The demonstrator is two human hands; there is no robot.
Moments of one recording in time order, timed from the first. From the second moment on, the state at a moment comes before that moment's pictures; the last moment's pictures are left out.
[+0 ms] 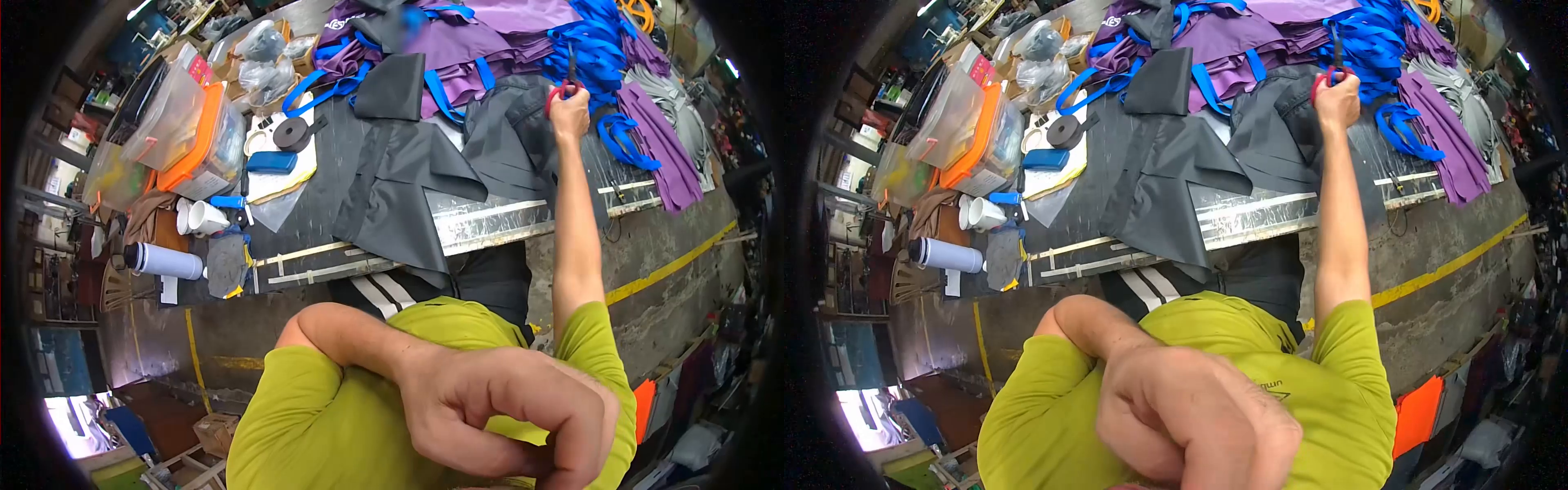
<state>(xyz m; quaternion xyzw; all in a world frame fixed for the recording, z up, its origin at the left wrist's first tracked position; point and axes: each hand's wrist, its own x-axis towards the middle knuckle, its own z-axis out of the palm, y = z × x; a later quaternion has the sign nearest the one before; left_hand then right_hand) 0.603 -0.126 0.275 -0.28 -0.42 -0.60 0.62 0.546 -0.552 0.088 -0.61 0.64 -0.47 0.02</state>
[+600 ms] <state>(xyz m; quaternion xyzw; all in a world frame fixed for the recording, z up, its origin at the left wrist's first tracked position) 0.645 -0.138 0.305 -0.13 -0.74 -0.26 0.61 0.729 -0.220 -0.002 -0.93 0.16 -0.24 0.24</state>
